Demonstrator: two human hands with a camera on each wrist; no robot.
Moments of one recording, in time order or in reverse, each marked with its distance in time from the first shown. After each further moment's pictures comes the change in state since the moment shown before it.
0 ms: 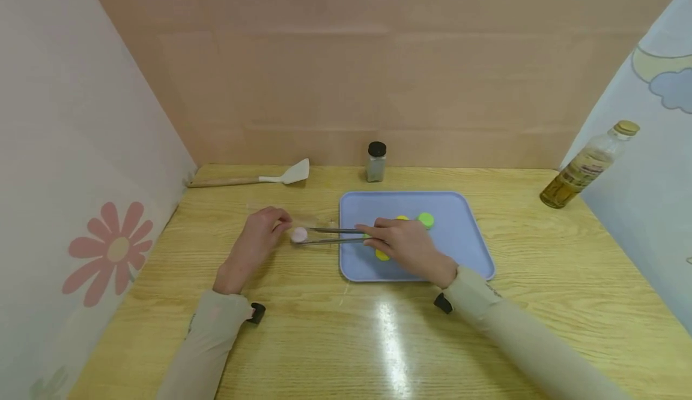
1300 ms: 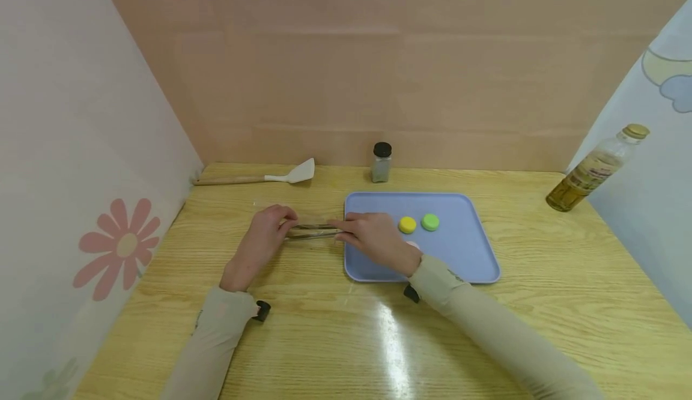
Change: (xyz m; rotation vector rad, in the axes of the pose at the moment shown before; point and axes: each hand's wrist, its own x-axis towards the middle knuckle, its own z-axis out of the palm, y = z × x) left_hand 0.004 0.004 0.001 0.024 0.022 -0.014; right_hand 0.051 -0.024 0.027 -0.071 -0.093 -0.028
